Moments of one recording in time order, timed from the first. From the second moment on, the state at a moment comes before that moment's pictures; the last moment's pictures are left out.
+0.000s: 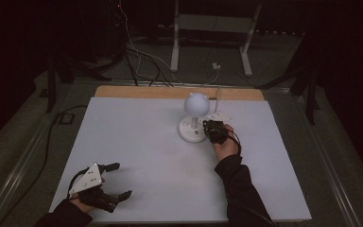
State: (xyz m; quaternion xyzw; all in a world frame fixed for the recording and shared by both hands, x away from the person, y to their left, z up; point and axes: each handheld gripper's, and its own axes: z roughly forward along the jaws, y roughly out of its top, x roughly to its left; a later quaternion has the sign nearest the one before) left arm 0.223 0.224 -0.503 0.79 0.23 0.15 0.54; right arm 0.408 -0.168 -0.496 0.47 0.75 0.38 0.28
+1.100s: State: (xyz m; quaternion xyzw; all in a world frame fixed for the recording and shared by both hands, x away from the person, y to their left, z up) left arm 0.221 0.223 -0.502 0.79 0.23 0.14 0.55; right arm 0.398 -0.186 -0.490 0.44 0.76 0.46 0.15
